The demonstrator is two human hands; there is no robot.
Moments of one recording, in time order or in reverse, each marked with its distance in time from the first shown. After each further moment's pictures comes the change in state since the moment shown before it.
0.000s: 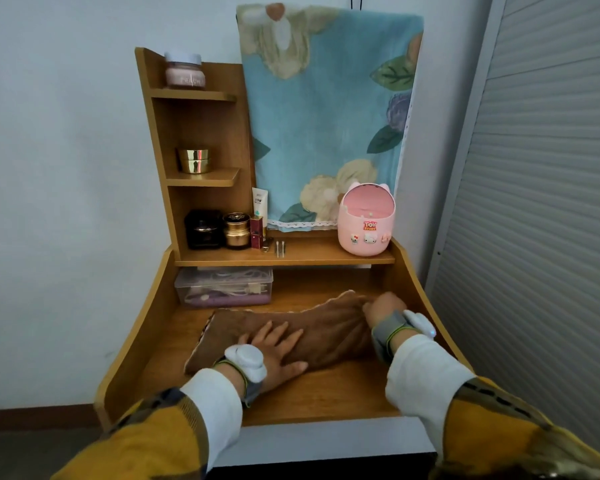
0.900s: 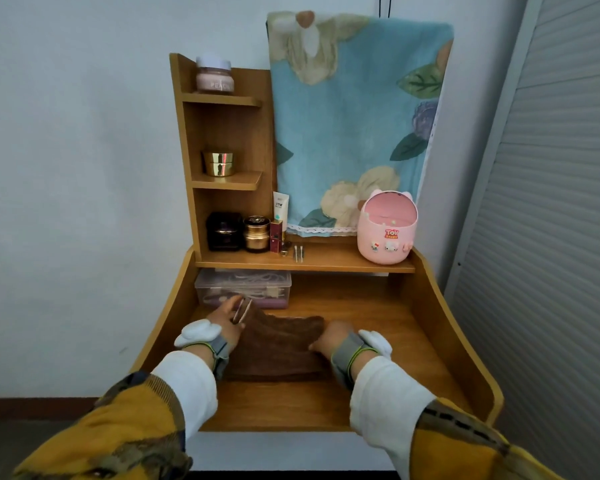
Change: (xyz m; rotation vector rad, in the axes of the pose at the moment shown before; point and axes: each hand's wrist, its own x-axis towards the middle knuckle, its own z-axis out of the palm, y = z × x) left_hand -0.002 -0.091 -0.017 -0.840 0.396 -0.410; right_hand -0.034 -0.044 0.078 -0.348 -0.315 -0.159
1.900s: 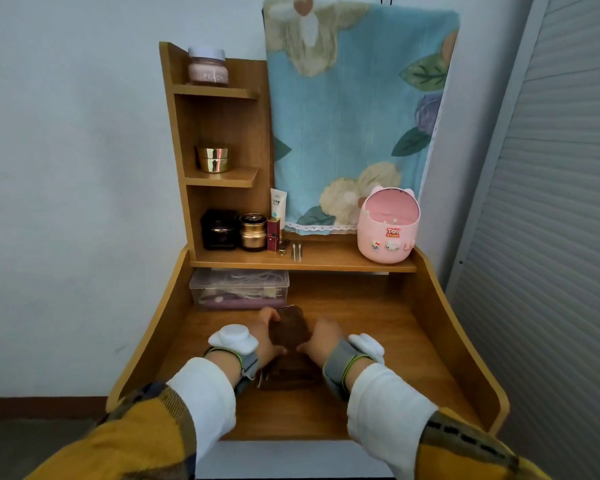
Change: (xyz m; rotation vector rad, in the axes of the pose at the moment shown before) left_hand -0.017 0.040 0.038 0.235 -0.140 0.164; right_hand -0.002 -0.011 0.004 0.030 0.005 -0.077
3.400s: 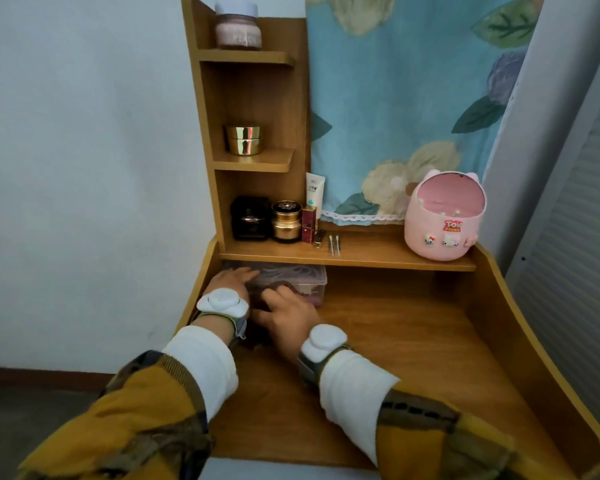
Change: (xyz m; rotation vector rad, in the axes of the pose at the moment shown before) left_hand 0.069 -0.061 -0.096 0.479 -0.110 -0.154; right_hand 0.040 -0.073 0.046 -0.395 0.318 -0.984
